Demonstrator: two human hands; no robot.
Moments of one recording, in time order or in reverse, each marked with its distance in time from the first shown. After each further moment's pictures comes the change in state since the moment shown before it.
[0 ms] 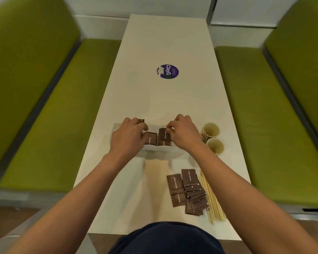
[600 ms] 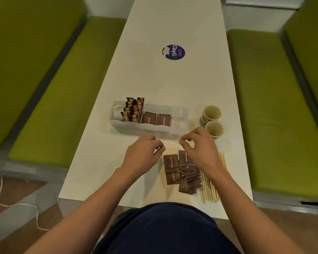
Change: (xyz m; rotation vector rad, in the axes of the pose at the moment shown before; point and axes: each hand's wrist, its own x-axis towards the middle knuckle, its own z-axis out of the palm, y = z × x) left_hand -0.088 0.052 0.045 -0.176 -0.189 -0.005; right_hand -0.114 0.045 0.022 0.272 0.136 0.037
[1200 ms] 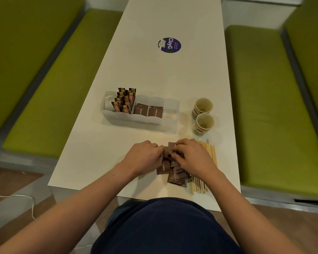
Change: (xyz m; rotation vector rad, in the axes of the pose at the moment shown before) left_hand -0.008 0.020 0.035 0.332 -0.207 0.225; right_hand -0.031 0.030 0.003 -0.319 -0.332 -0.172
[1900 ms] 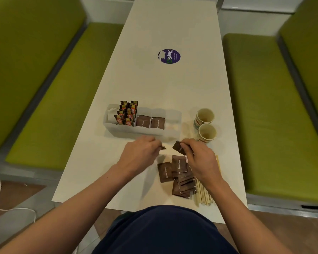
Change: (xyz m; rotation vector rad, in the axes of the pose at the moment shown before) left_hand 0.009 -0.026 -0.038 -0.104 0.239 -0.048; right_hand 0.003 -0.008 -0.015 0.340 0.398 0.095
